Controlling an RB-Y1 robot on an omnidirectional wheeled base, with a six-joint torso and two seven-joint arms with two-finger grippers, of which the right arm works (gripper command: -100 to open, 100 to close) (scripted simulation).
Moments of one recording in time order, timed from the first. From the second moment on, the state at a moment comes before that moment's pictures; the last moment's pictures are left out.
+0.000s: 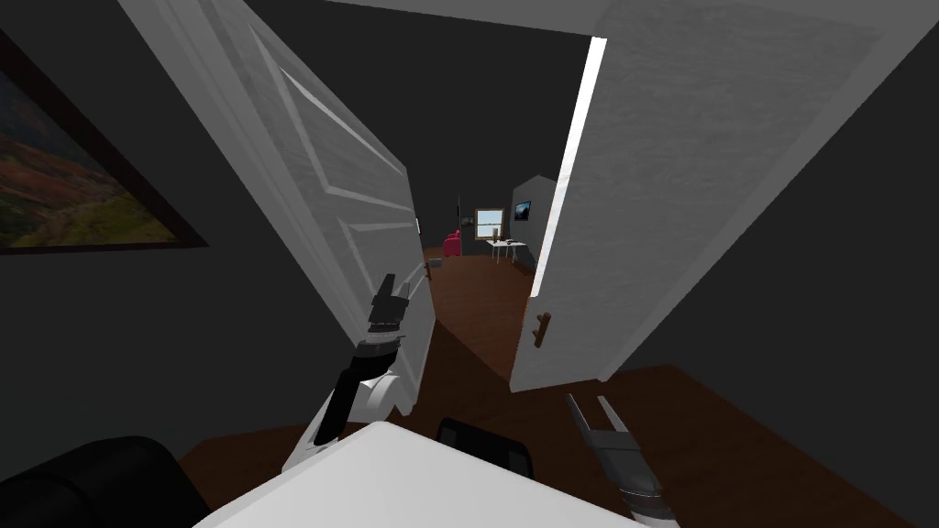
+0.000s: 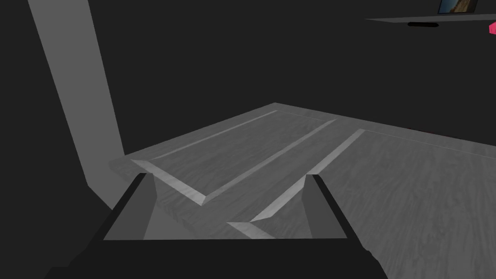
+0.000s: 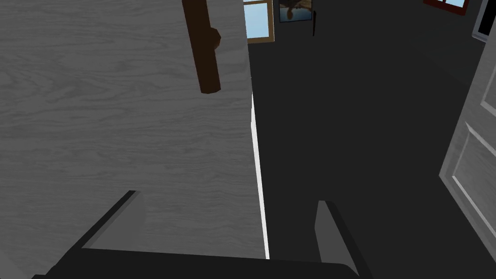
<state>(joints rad) 0.54 -0.07 -0.28 -1.41 0.58 -1.04 0.75</state>
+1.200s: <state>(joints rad) 0.55 0.03 -0.34 -1.18 0.72 -1.14 0.98</state>
